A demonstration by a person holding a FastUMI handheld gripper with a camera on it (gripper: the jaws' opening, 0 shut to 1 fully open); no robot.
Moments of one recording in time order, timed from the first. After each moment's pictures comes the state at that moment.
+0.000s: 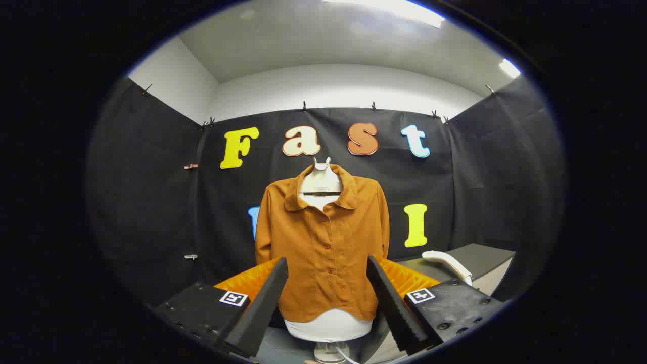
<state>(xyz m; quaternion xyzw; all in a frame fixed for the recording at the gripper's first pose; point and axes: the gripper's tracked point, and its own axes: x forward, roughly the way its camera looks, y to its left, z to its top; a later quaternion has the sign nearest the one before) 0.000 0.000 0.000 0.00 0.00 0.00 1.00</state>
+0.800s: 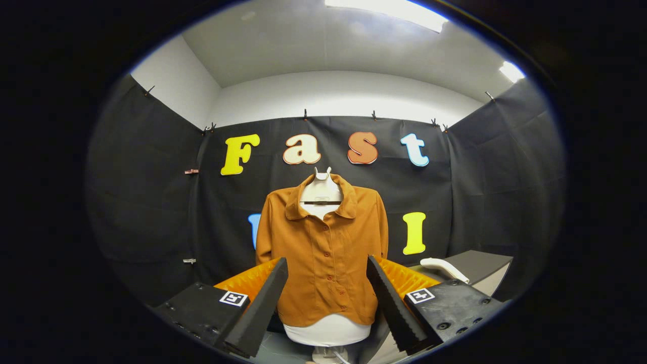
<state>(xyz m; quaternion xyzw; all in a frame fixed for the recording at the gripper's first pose) -0.002 0.000 0.015 0.00 -0.03 0.00 1.00</state>
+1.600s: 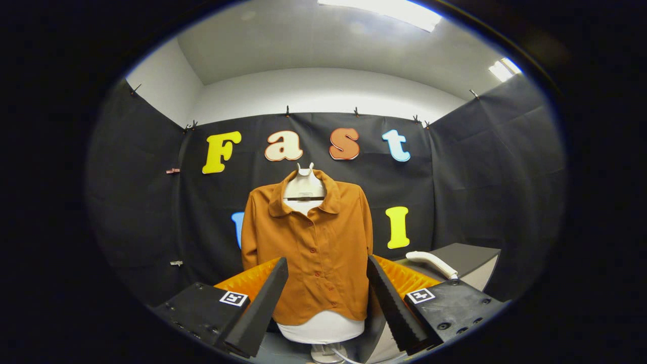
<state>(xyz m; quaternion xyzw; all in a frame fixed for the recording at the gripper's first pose) -0.006 -0.014 0.005 0.00 -0.01 -0.07 1.00</state>
